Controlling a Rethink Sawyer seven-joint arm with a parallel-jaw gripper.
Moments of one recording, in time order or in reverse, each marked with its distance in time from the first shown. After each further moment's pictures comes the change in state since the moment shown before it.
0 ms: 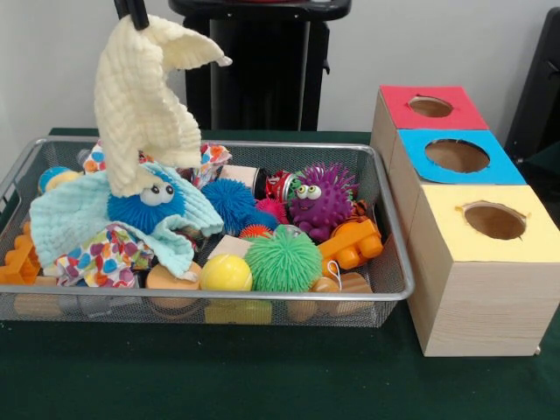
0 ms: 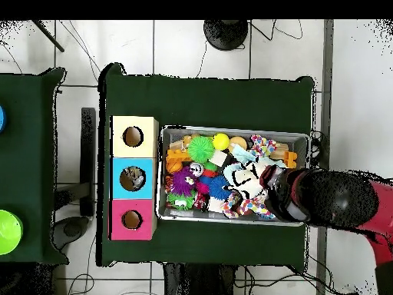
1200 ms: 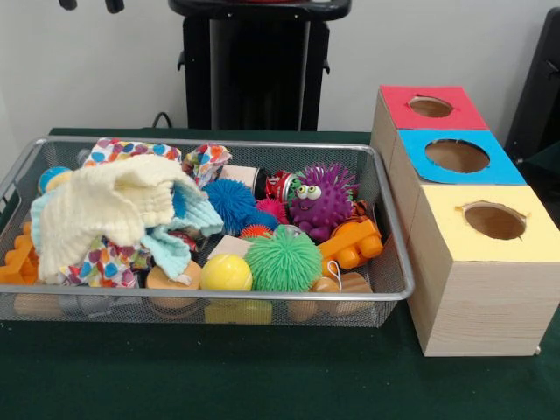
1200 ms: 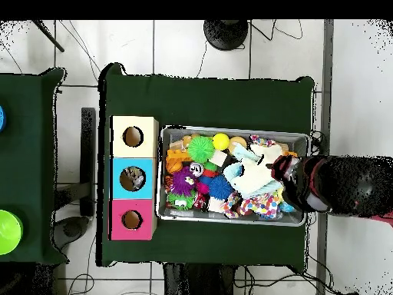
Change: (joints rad) arm -0.021 0.013 0.052 -0.118 -0.070 0.097 -0.066
